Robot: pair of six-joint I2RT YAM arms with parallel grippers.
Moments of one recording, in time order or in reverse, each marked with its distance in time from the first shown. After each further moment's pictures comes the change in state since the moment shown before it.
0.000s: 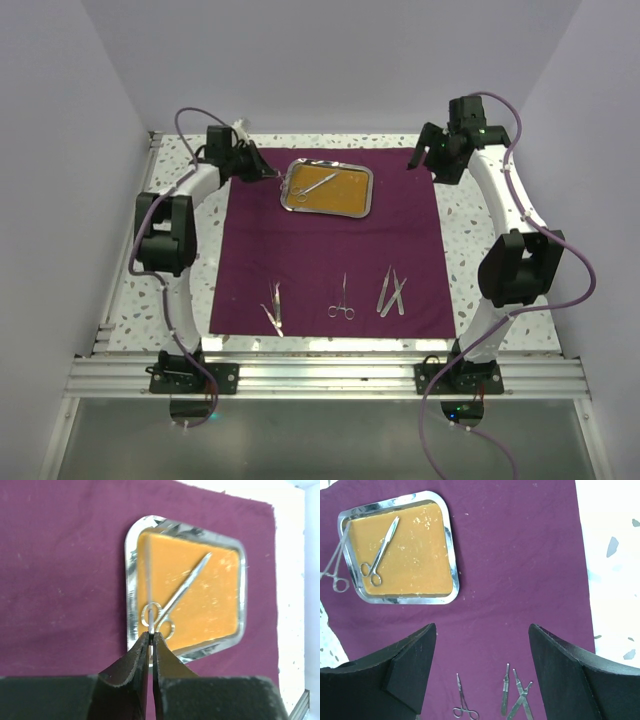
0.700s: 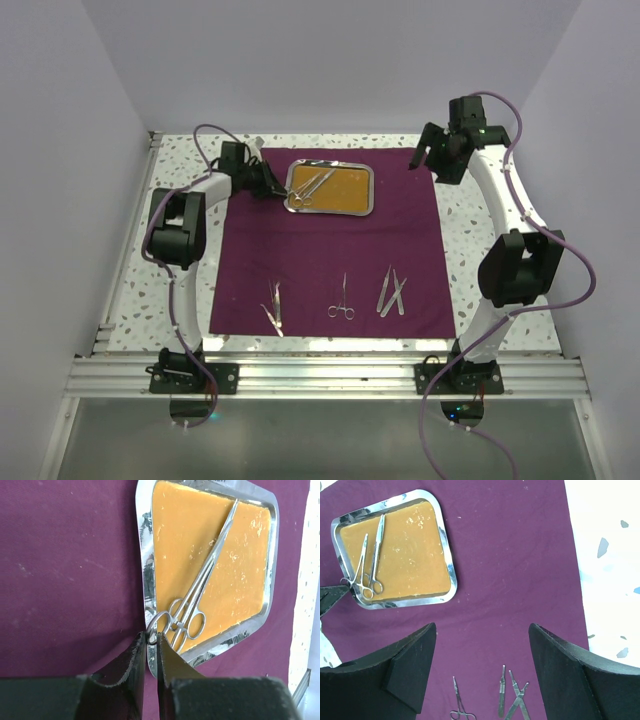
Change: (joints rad) left arm -0.037 0.093 -0.035 0.031 0.050 0.002; right arm 0.000 0.000 0.000 0.000 0.030 -0.002
